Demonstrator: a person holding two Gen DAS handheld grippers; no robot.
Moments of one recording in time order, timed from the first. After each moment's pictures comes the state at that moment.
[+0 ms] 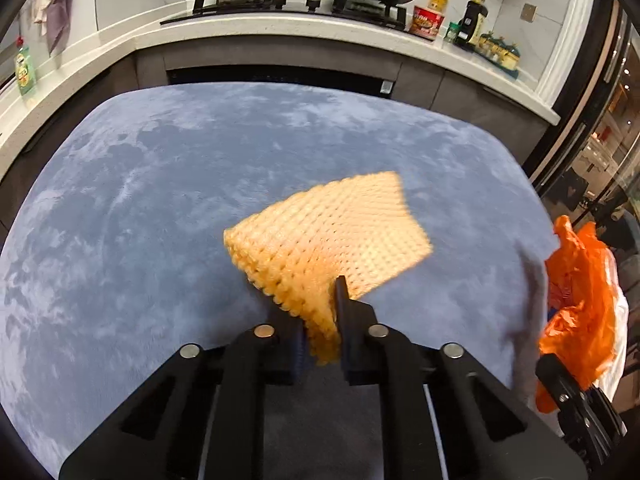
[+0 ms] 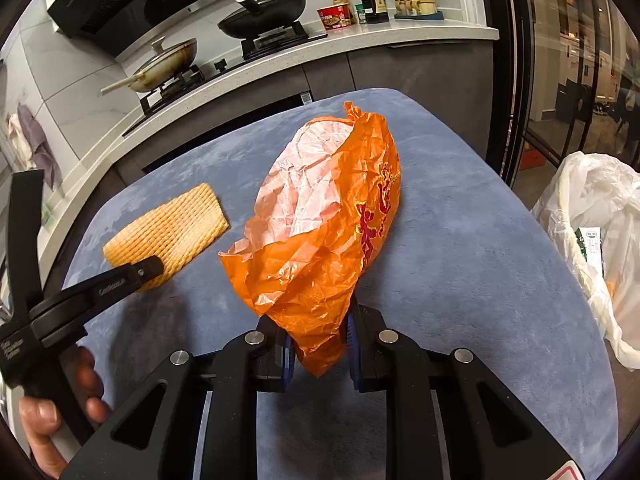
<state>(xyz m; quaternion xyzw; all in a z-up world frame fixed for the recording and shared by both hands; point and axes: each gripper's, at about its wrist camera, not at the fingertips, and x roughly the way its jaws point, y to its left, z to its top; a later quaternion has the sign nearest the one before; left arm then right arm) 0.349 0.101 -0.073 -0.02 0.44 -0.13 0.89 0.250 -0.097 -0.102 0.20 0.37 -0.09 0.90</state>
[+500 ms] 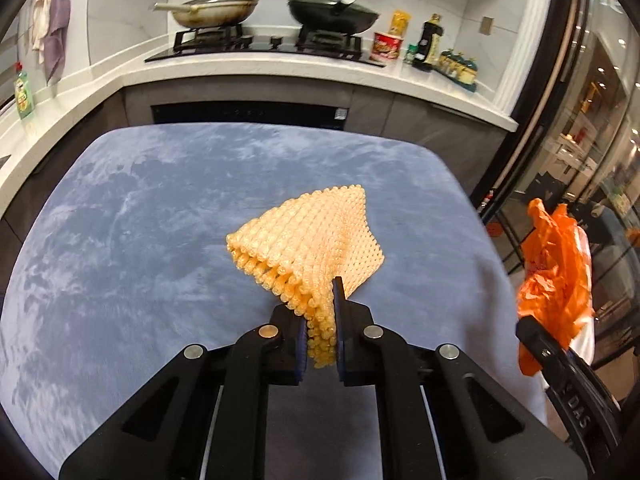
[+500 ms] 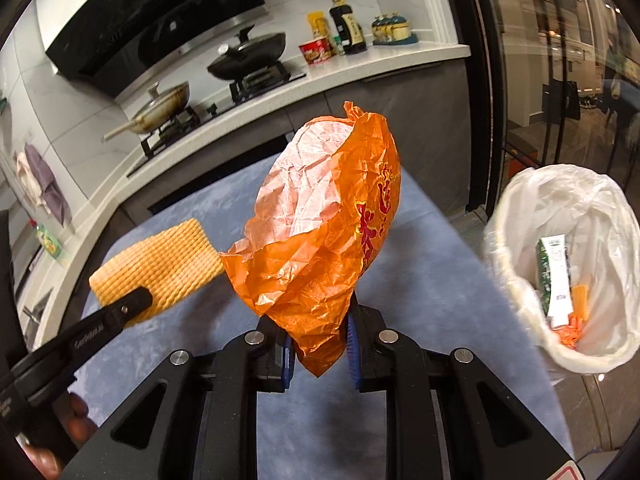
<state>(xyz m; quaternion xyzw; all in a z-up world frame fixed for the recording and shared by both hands) 0.275 0.063 -0.017 -0.01 0.39 -0.16 0.90 0.197 -0.143 -0.062 0.23 0.32 -0.11 0.91</state>
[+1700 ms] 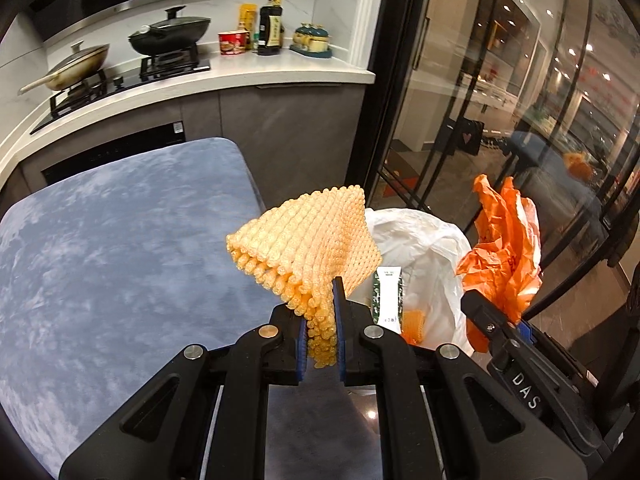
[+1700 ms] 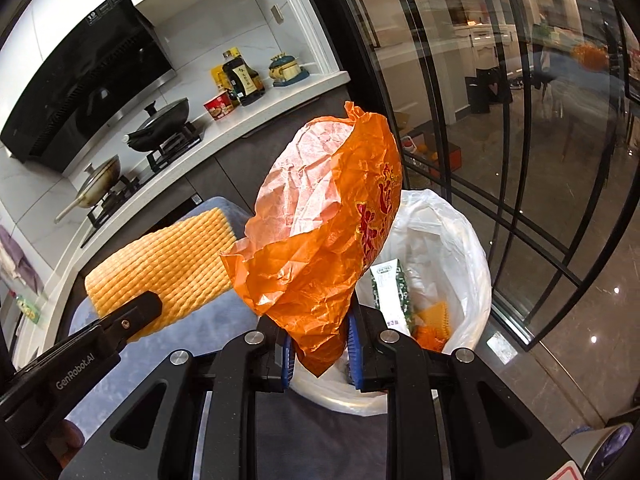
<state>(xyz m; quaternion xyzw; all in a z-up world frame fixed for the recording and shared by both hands) 0.160 -0.161 0.008 0.07 0.38 -0.31 0.87 0.067 -0.326 -0.049 0.28 0.29 -0.21 0.89</state>
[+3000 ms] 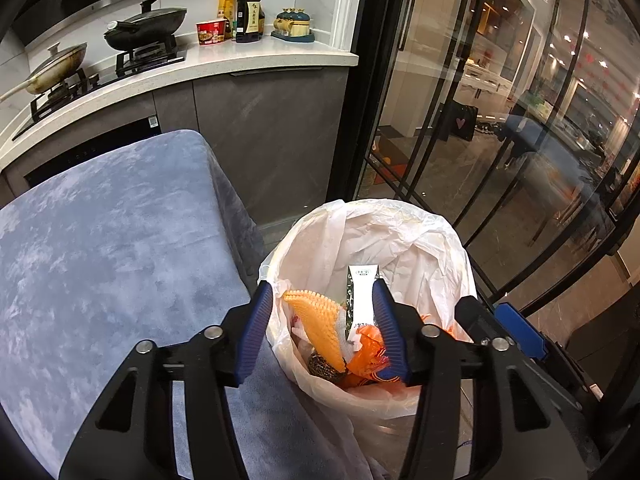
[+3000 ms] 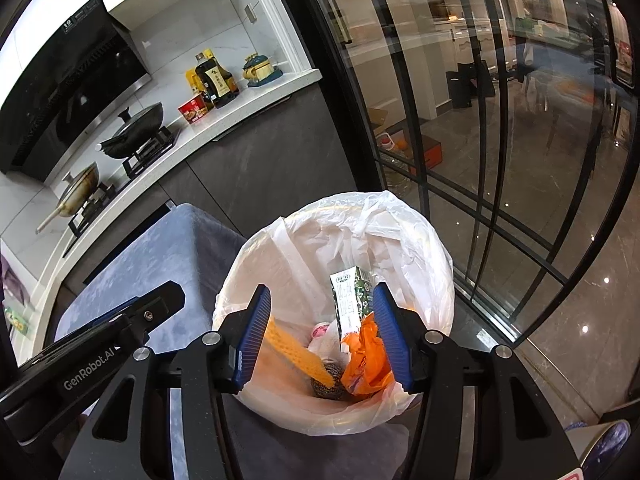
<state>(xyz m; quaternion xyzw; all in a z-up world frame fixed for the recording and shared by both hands) 0.162 -0.215 -0.009 0.08 0.39 -0.32 0.86 0.063 -0.359 -0.062 0.29 0.29 -0.24 0.88</state>
